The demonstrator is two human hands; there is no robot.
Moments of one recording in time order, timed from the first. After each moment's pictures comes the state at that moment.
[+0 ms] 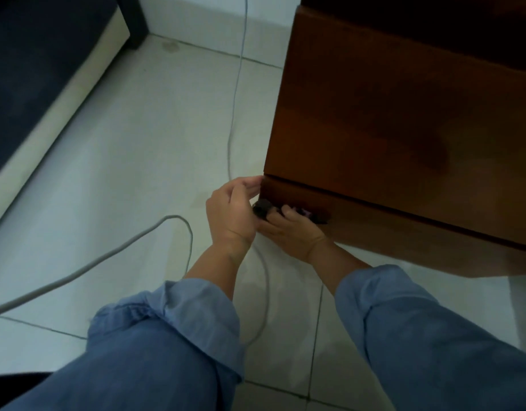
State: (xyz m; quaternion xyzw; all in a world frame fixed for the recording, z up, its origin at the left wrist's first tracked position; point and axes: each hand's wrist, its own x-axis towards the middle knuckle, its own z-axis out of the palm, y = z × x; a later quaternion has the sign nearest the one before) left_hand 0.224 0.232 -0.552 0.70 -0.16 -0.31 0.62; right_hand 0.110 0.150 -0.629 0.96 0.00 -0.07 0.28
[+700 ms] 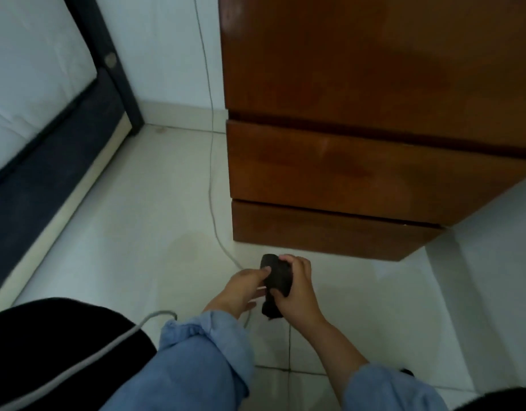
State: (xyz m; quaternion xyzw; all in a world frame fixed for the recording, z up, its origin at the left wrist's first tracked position) left_hand 0.136 0.326 -0.506 0.70 -0.09 -0.63 0.33; right_hand 0.013 0.301 -0.534 0.69 -0.49 0.25 -0.47
